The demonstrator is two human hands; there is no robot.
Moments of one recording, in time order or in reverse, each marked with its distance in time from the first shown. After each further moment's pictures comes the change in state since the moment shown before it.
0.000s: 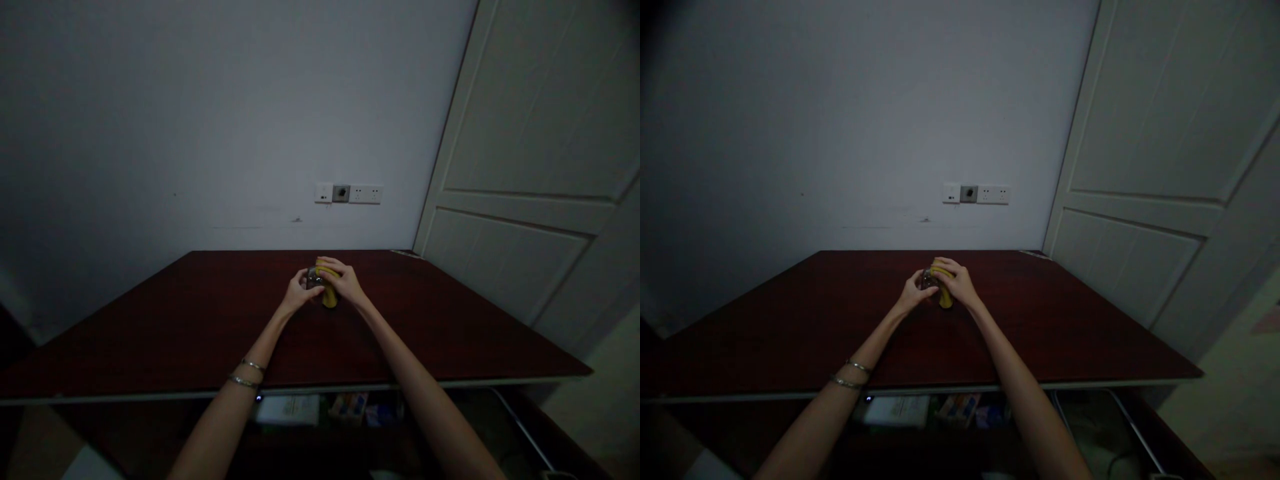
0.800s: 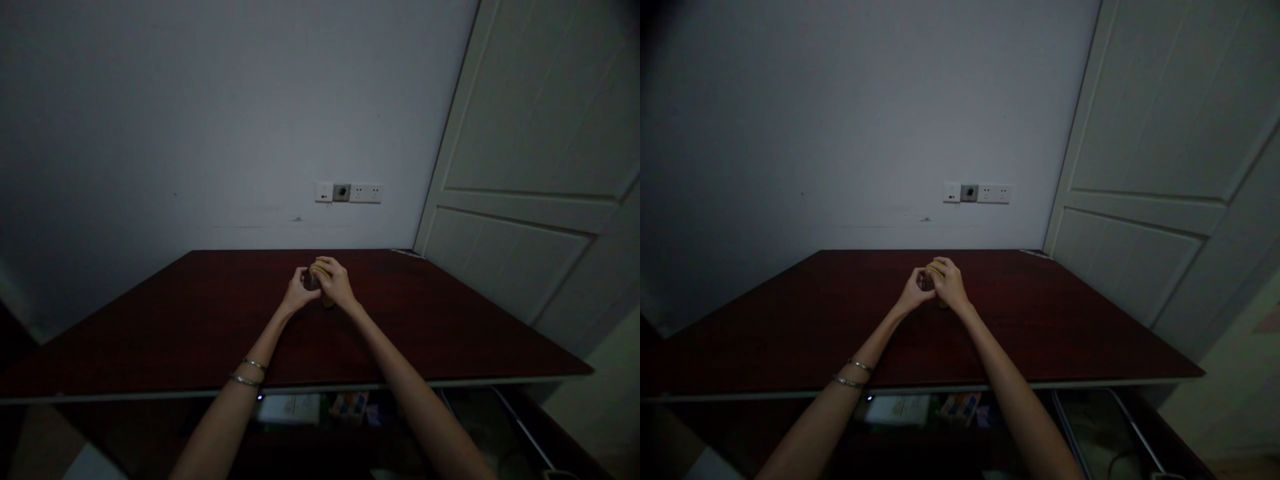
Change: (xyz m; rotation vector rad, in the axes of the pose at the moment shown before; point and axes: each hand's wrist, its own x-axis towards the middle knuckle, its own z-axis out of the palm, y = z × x) left_hand 0.005 -0.010 -0.001 0.172 0.076 0.127; right_hand 0.000 -0.003 0.024 -0.191 0.143 -0.033
